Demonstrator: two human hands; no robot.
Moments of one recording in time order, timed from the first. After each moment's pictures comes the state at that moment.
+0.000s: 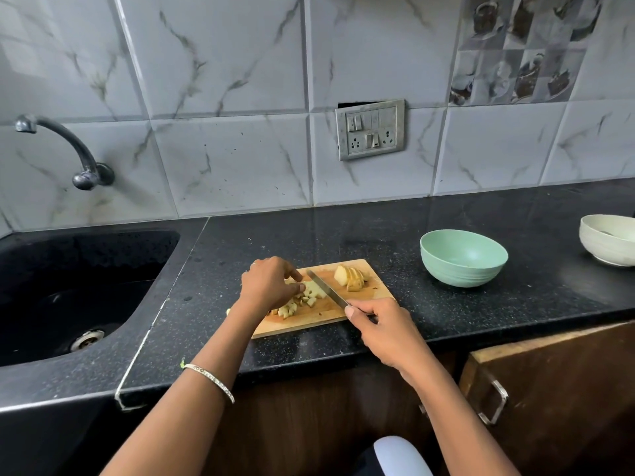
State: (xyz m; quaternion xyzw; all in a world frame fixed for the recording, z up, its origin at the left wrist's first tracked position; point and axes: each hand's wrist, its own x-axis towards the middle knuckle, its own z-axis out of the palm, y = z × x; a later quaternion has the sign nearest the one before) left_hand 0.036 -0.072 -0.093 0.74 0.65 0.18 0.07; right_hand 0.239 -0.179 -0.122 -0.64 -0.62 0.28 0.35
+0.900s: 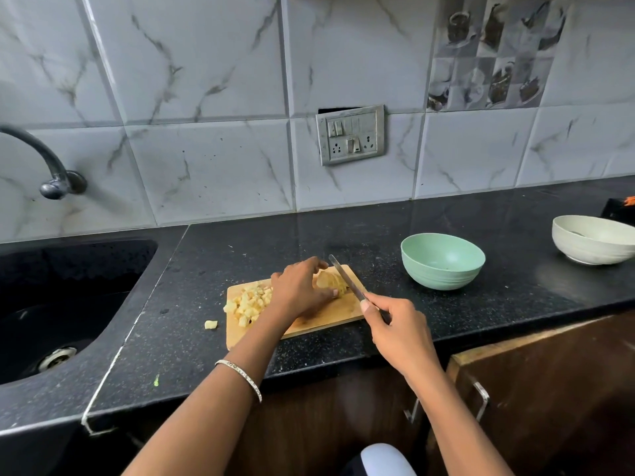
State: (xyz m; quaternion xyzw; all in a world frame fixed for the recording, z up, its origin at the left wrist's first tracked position) left_hand 0.108 -0.062 -0.102 0.79 0.57 0.20 0.08; right_hand 0.269 -0.185 -0.120 -0.69 -0.57 0.18 0.41
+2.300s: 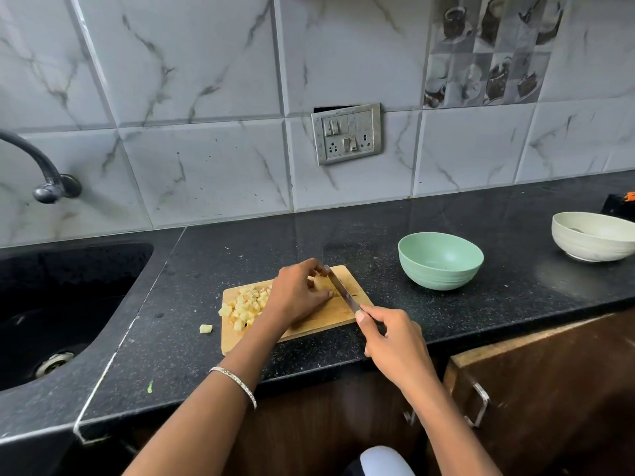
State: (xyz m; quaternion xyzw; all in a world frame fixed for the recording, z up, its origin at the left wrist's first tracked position) left_hand 0.105 -0.057 -0.112 0.80 0.51 0.30 0.14; right_hand 0.267 -0.188 -0.133 -0.69 -0.56 0.21 0.40
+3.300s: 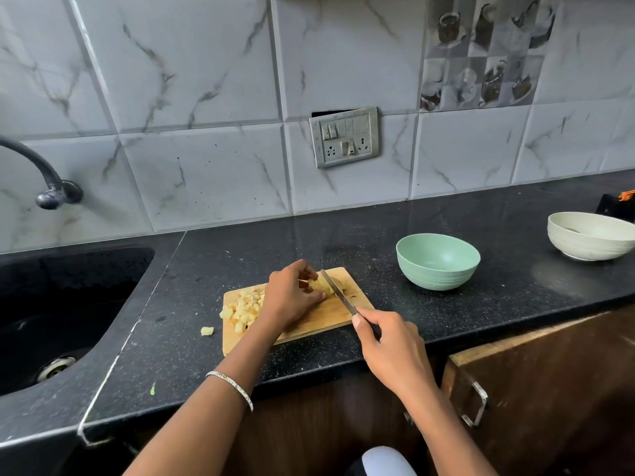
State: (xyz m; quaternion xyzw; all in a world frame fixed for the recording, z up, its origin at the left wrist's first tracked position) left_hand 0.097 -0.057 -0.117 0.75 0.53 0.35 0.17; right_hand 0.262 -0.199 -0.126 -0.71 -0.59 0.15 0.35
